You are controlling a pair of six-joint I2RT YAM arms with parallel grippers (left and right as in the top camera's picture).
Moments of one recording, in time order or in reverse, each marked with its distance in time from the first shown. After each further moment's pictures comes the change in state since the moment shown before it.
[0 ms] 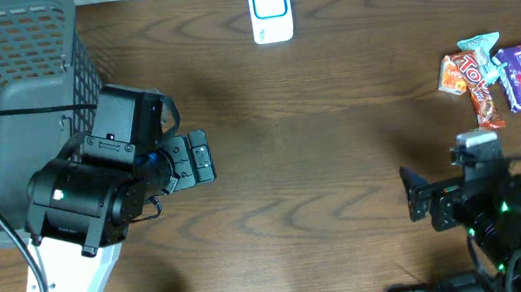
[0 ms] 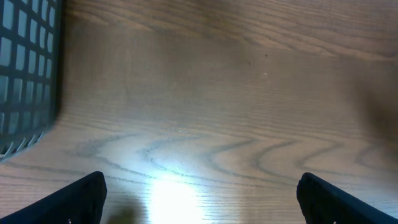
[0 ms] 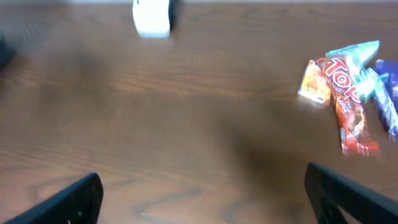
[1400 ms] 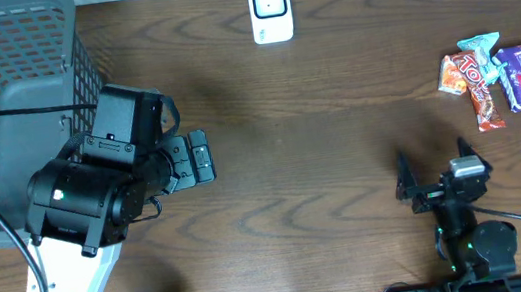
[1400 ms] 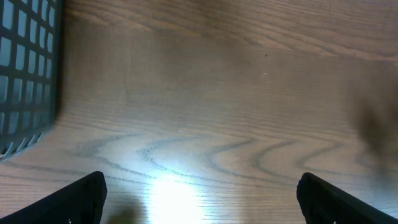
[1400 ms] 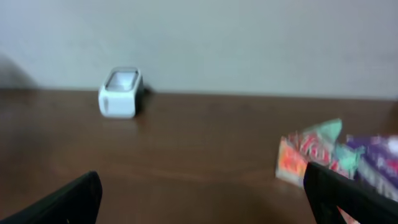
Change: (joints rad) left arm 0.000 0.000 0.000 0.000 0.000 0.000; right arm -0.103 -0.445 -0.756 0.813 0.018 -0.058
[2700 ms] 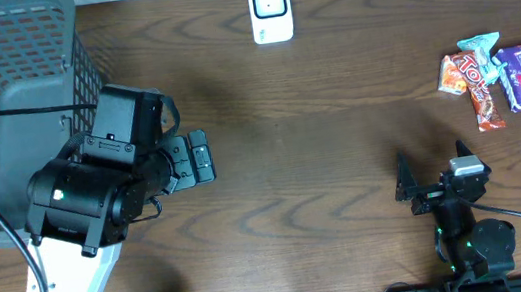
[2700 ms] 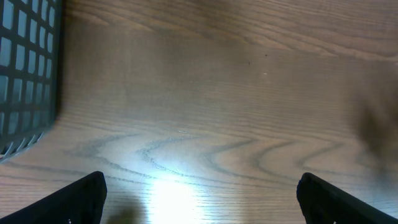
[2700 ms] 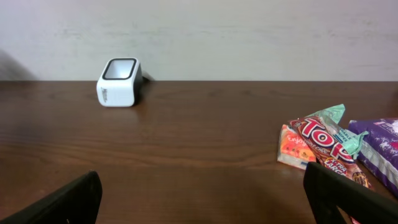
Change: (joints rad) left arm 0.000 0.000 0.000 -0.001 0.000 0.000; right arm 0.000 0.000 -0.002 -0.031 0.010 0.026
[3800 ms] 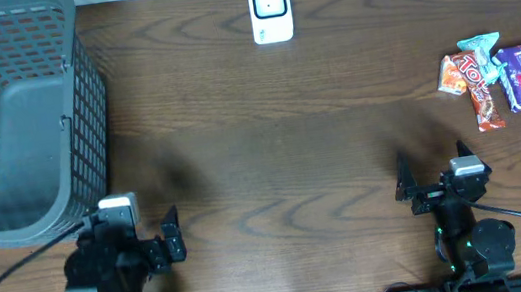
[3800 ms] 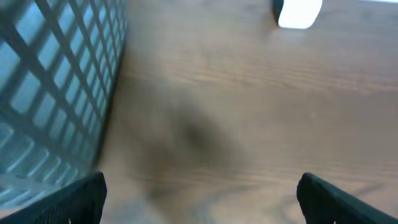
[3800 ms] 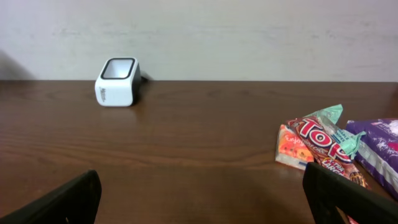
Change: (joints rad) left arm 0.249 -0.892 -0.888 0.512 0.019 0.324; right arm 0.000 0.000 0.000 0.000 0.003 0.000
